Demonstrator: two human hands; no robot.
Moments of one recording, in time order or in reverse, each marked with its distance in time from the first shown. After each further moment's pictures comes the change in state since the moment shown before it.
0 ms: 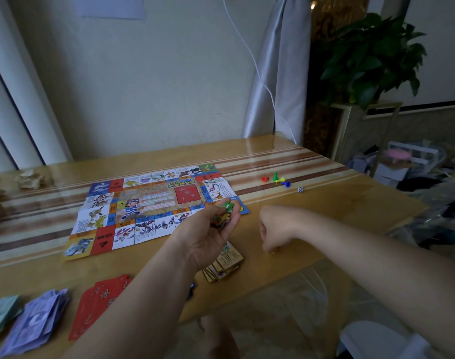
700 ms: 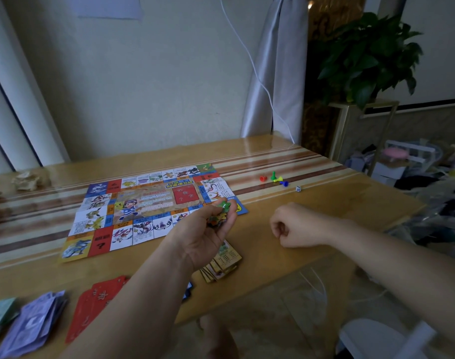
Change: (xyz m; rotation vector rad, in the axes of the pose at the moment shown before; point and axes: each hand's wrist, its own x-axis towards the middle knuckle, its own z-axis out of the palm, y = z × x) left_hand -0.003 0.001 0.001 0.004 0.009 0.005; right_hand -0.007 0.050 0.014 0.003 0.210 -0.248
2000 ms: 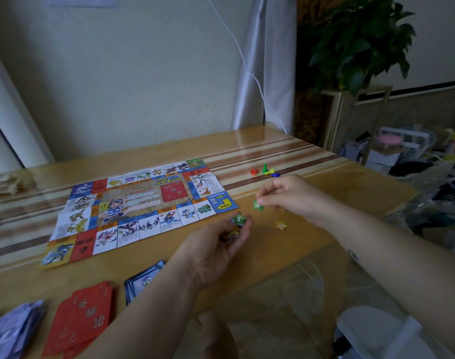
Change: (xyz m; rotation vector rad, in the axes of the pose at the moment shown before) left_hand 0.005 -0.036 0.010 0.092 0.002 -0.112; right_hand 0.000 -0.001 -0.015 0.931 0.305 0.166
